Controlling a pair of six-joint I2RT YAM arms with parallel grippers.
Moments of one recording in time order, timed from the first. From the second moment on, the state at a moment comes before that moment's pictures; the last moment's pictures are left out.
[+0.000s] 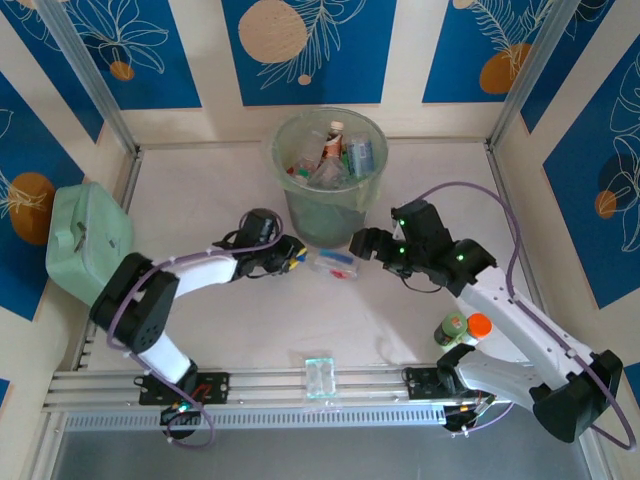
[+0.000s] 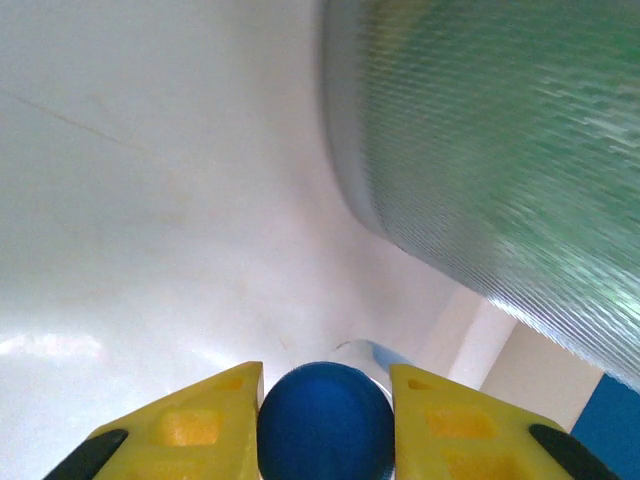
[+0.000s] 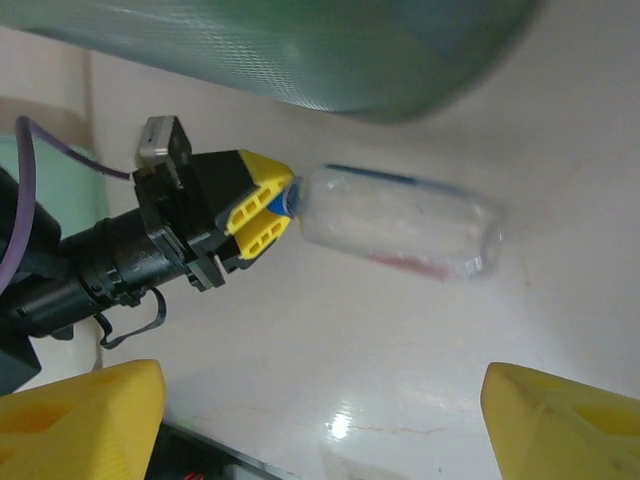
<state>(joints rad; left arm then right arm) -0.57 1.57 0.84 -0.05 0.32 -1.34 0.58 1.02 1.02 -0.76 -0.19 0.86</state>
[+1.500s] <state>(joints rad) -0.43 1.20 1.11 -0.15 0.86 -0.84 0.77 1.29 1.49 -0.92 -0.43 0.48</state>
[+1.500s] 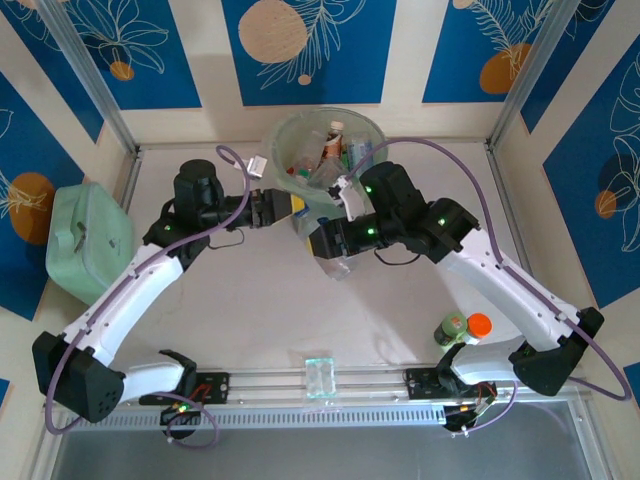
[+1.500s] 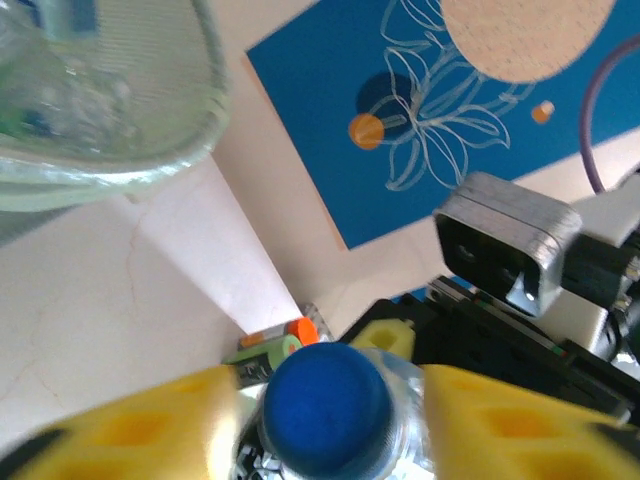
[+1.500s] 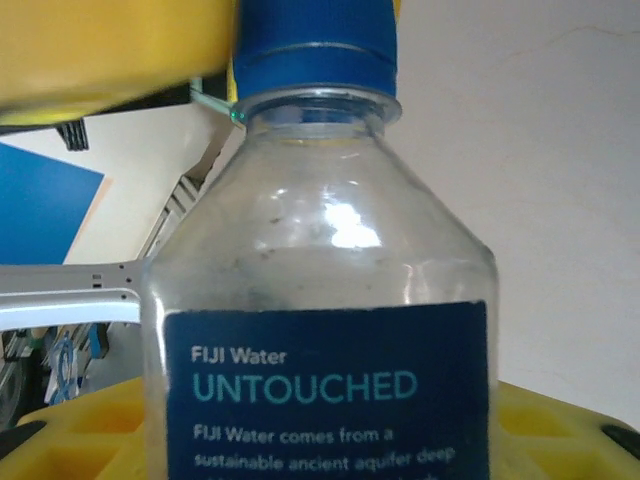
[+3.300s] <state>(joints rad) -0.36 0.87 1.03 -0.60 0.15 -0.70 0.52 1.97 2.47 -1.28 0.12 0.50</state>
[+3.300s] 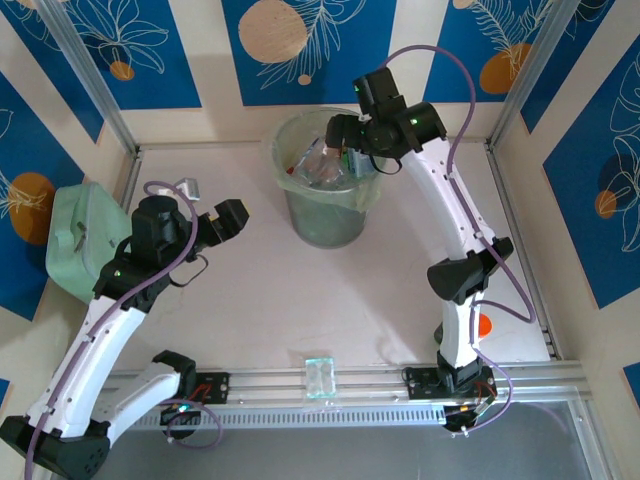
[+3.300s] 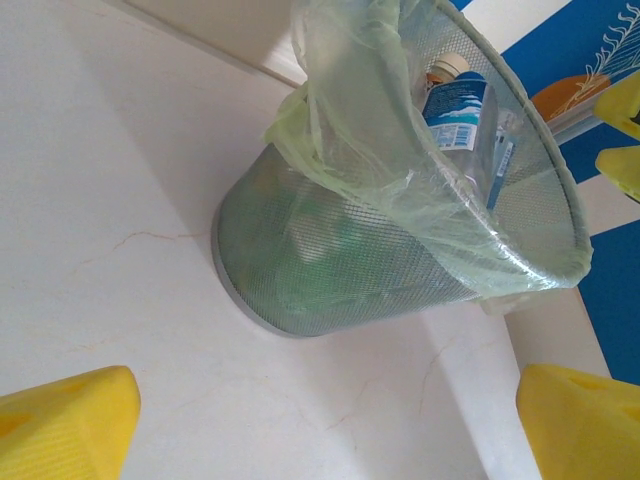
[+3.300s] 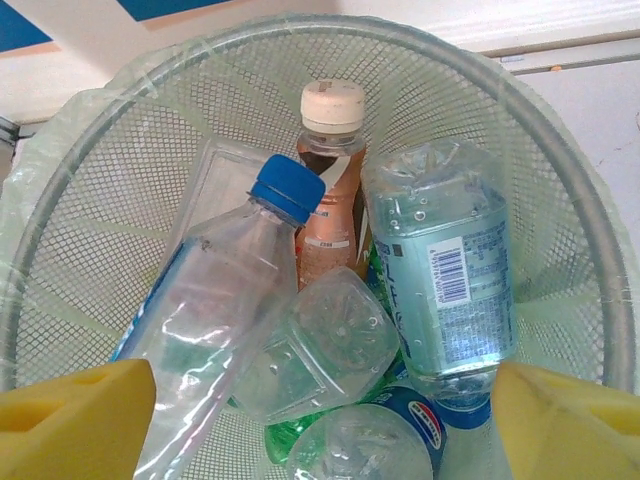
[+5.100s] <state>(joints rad) -0.09 1.53 0.36 0.82 -0.31 0.01 0.01 1.53 0.32 0.76 0.02 0.15</state>
